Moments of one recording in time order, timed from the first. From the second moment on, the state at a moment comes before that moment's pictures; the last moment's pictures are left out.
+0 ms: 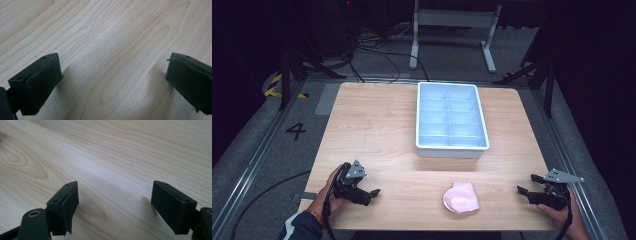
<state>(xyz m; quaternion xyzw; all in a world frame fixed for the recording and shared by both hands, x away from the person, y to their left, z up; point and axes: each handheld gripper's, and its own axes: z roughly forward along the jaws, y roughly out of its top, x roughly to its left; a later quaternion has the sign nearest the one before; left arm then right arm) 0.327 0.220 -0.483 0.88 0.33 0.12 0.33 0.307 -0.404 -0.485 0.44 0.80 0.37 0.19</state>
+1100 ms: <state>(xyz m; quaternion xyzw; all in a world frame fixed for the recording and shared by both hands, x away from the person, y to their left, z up) 0.327 0.220 -0.483 0.88 0.32 0.12 0.33 0.301 -0.349 -0.446 0.35 0.83 0.40 0.16</state>
